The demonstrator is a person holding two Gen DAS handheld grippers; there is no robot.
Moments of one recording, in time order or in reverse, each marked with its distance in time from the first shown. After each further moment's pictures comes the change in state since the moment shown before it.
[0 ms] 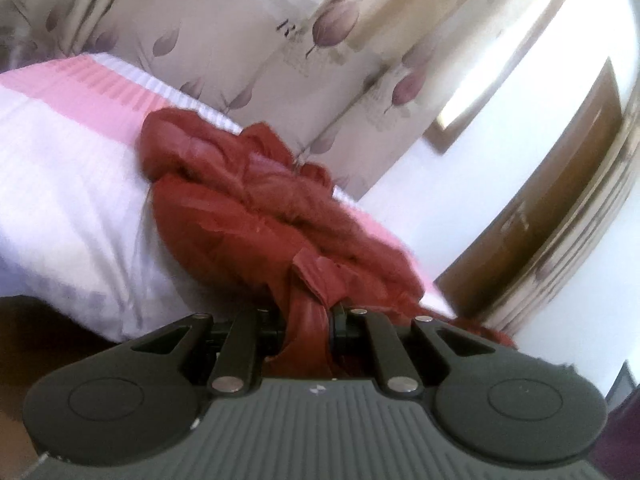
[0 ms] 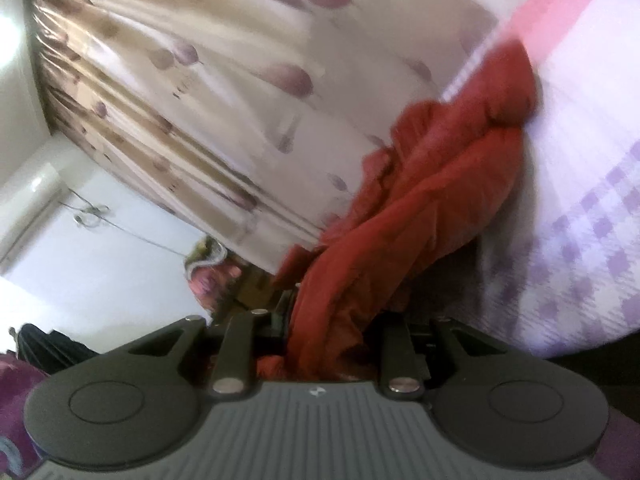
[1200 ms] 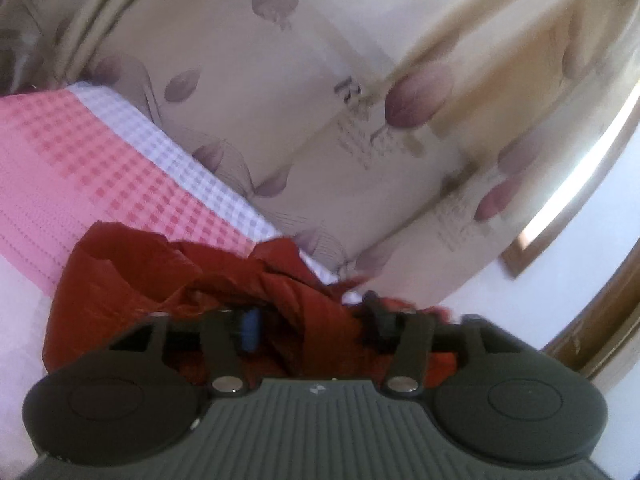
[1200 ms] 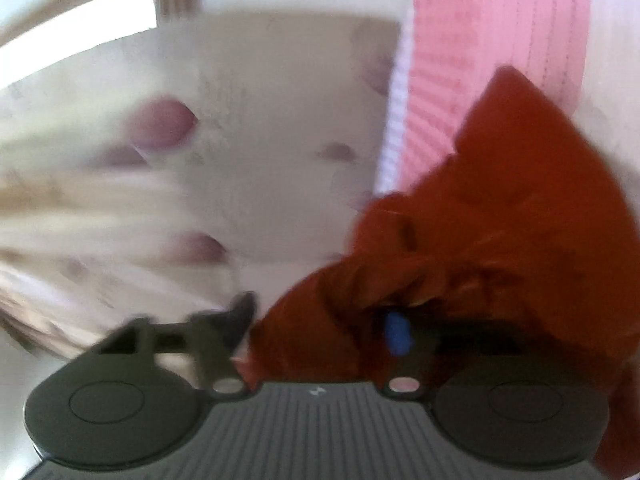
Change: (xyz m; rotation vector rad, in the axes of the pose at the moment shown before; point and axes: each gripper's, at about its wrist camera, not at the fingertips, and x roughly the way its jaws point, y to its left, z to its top) left arm 0.175 0.021 0.151 -0.164 -0.189 0.124; right arm 0.149 -0.125 0.183 0.548 -0.258 0.040
